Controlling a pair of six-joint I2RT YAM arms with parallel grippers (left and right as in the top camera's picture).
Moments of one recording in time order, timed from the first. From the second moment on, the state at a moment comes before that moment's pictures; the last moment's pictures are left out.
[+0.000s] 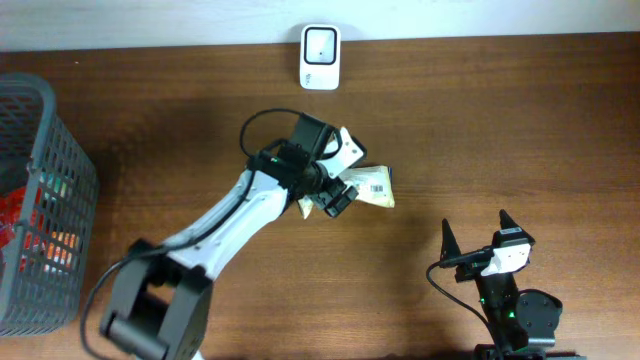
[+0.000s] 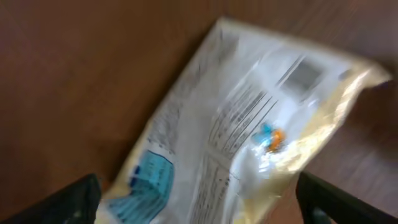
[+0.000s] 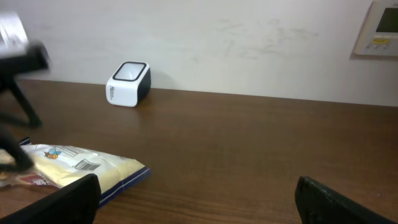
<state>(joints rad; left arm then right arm) -0.55 1.78 1.27 -0.49 0.19 0.33 -0.08 0.01 0.01 -0.06 -0.21 -0.03</state>
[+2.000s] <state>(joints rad) 0.82 1.82 1.44 -0.67 -0.19 0.14 -0.08 0.01 0.01 -0.06 -0.21 -0.03</state>
